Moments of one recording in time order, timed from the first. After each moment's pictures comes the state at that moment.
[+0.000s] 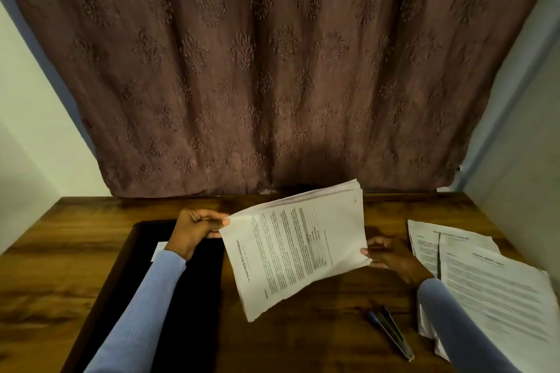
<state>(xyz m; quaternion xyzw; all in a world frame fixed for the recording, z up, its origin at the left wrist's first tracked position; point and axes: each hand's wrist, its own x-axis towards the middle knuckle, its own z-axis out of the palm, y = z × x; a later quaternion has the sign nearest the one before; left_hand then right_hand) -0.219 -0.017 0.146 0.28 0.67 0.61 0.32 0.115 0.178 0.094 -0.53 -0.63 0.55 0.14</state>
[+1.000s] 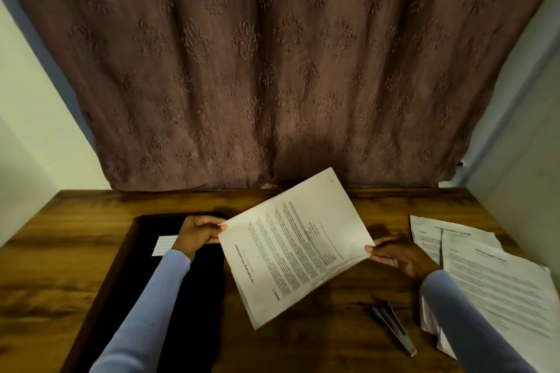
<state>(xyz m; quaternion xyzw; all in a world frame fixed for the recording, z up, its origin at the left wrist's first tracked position) -0.241 -0.012 0.100 0.20 0.72 0.57 0.35 0.112 0.190 0.086 -0.56 -0.49 0.64 0.17</state>
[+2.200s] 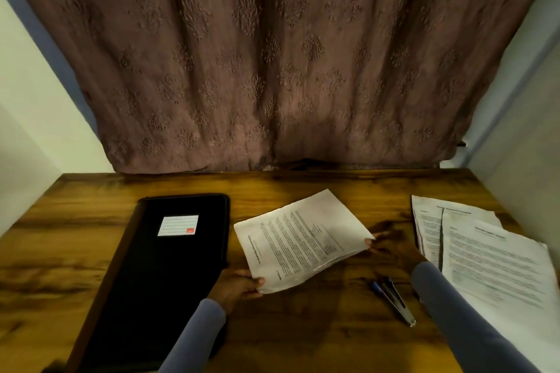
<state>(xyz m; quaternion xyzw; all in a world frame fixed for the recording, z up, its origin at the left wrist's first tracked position) -0.135 -0.067 0.038 0.10 0.71 0.47 0.52 0.118 0.164 0.051 -0.58 -0.47 0.63 0.22</state>
